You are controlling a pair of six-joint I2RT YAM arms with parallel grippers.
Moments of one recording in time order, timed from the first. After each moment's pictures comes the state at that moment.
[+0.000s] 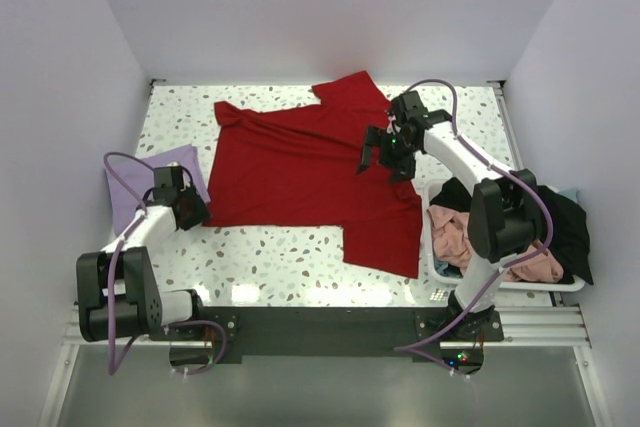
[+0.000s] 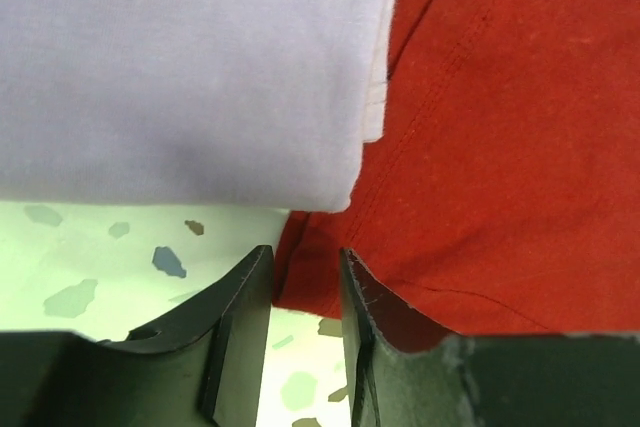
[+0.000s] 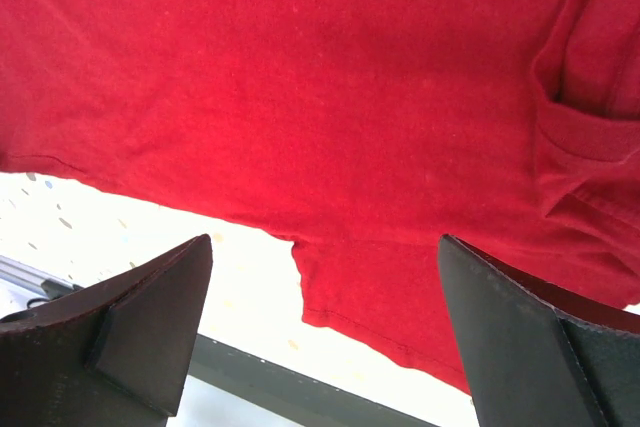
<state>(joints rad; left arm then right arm) 0.14 1.28 0.57 -0.30 0.01 -0.42 0.31 1.80 1.46 -0.82 -0.25 0.49</state>
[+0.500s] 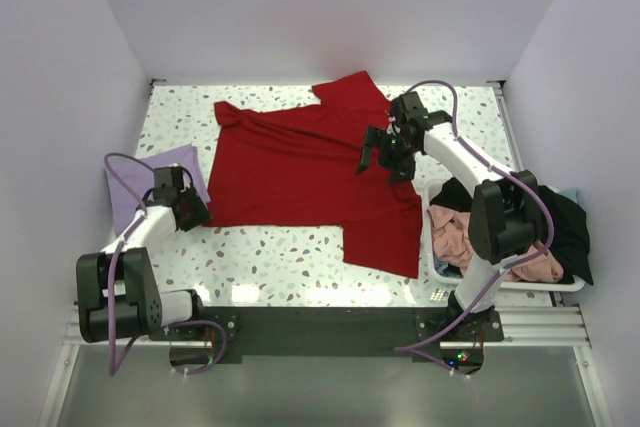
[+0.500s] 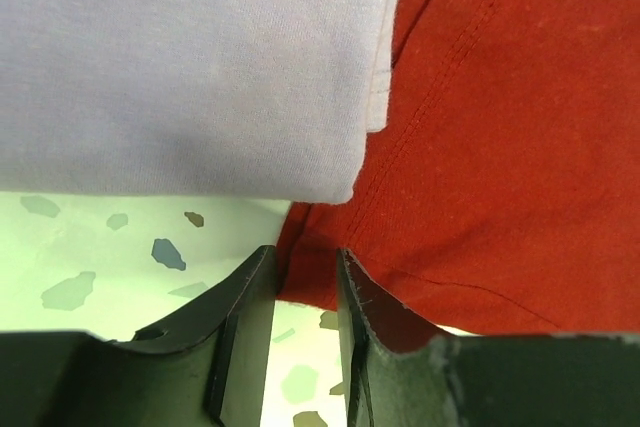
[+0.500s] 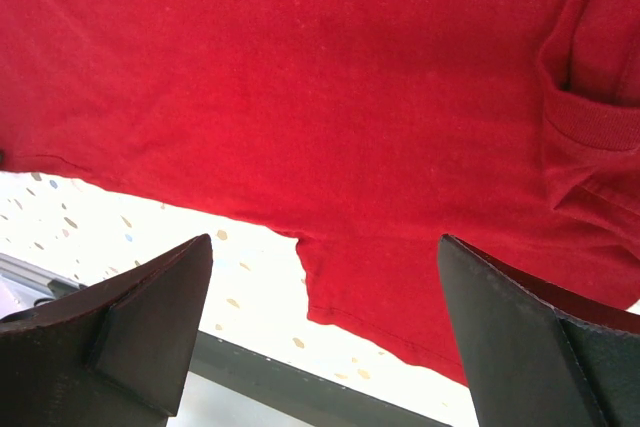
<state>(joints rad) 0.14 1.29 0.57 -0.31 0.02 -0.42 0.32 1.79 1.44 -0.82 -0.25 0.51</state>
